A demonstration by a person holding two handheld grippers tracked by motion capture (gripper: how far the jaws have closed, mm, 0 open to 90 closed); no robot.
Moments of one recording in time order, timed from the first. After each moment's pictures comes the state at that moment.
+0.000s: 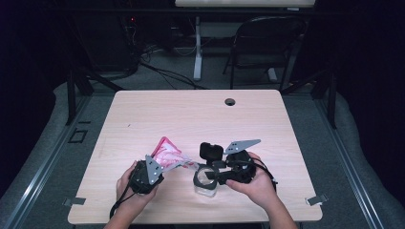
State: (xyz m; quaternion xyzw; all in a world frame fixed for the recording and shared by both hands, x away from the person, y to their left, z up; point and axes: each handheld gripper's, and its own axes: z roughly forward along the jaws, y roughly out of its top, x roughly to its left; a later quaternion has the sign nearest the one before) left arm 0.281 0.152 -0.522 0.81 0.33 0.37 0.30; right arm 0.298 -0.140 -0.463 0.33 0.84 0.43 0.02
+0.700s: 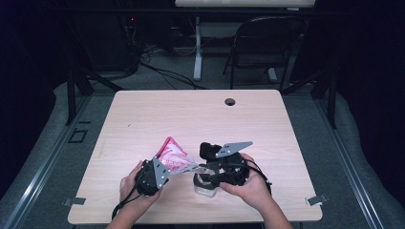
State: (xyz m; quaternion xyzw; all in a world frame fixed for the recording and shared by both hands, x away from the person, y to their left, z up) left arm 0.276 0.136 -0.520 0.82 0.30 0.39 0.28; right arm 0.294 -0.123 -0.464 0.31 0.85 0.42 0.03
